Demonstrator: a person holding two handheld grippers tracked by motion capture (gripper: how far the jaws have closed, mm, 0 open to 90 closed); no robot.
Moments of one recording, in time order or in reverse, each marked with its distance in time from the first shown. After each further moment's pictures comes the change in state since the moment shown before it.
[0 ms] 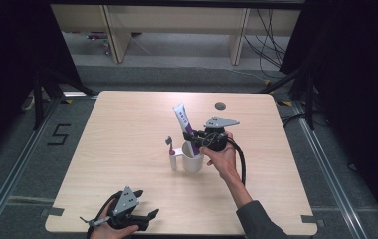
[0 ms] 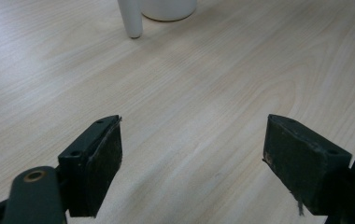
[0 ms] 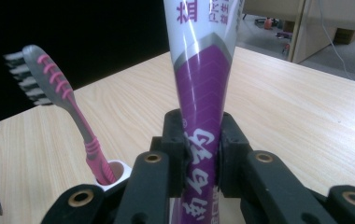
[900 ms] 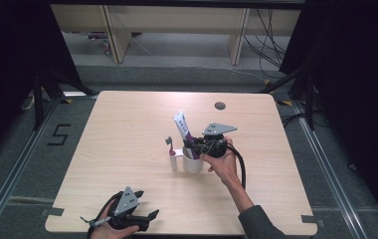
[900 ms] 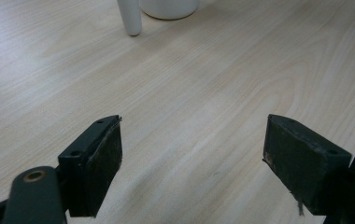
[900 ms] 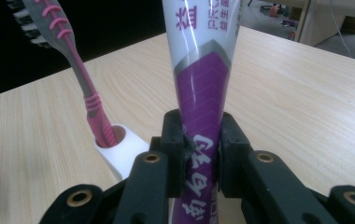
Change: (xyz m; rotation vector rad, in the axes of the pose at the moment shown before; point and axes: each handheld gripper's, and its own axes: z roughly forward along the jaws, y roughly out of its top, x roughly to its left) left arm 0.000 0.000 0.000 0.014 0.004 0.013; right arm 0.002 -0.018 0.001 0.054 0.004 -0.043
